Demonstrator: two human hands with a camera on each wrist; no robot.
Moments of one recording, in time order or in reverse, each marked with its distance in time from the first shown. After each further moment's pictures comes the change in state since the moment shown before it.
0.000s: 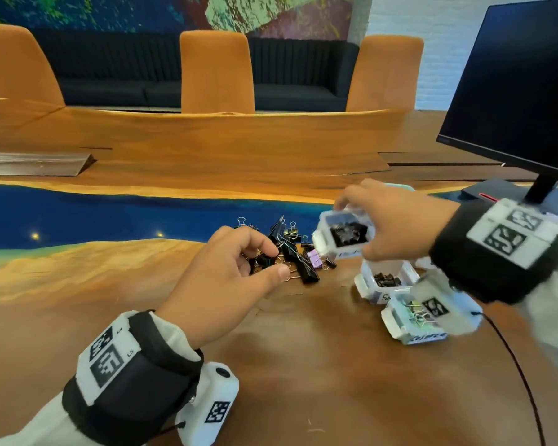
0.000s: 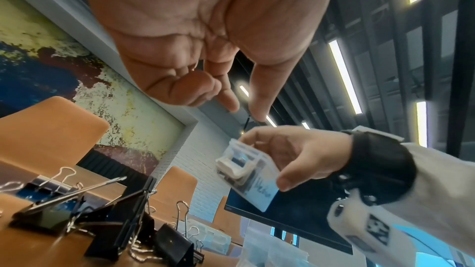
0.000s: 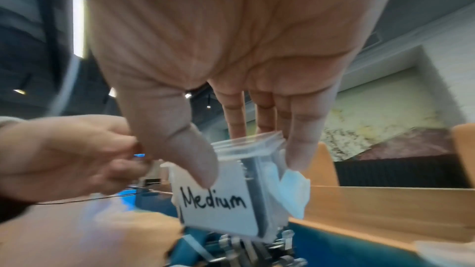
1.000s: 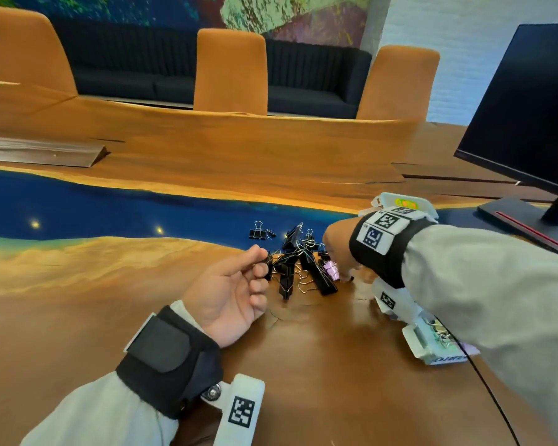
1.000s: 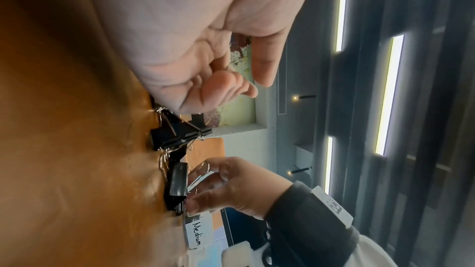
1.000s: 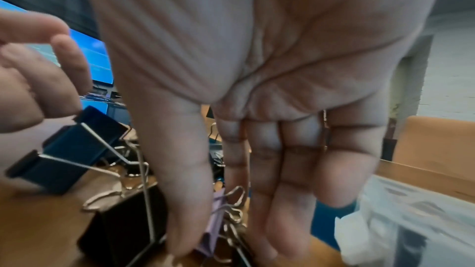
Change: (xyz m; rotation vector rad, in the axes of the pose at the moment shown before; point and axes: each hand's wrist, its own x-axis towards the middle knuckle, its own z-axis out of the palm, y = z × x) left_hand 0.030 -0.075 0.011 -1.381 -0.196 -0.631; right_hand 0.103 -0.055 0.045 -0.618 -0.494 0.053
